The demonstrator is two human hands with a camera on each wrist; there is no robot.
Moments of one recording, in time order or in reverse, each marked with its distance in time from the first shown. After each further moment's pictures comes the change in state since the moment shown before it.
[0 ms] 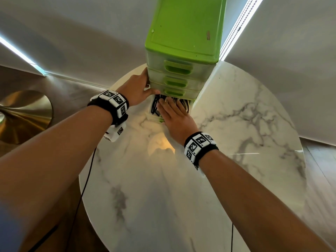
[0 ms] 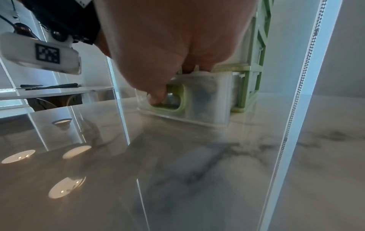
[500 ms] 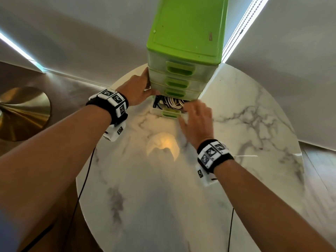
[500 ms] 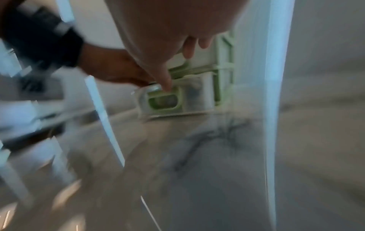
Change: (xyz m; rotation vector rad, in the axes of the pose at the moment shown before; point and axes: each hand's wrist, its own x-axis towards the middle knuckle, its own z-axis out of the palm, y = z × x) left_hand 0.005 -0.009 0.001 0.035 -0.036 -0.031; right_hand -0.018 0.024 -0.031 0.207 0.276 0.366
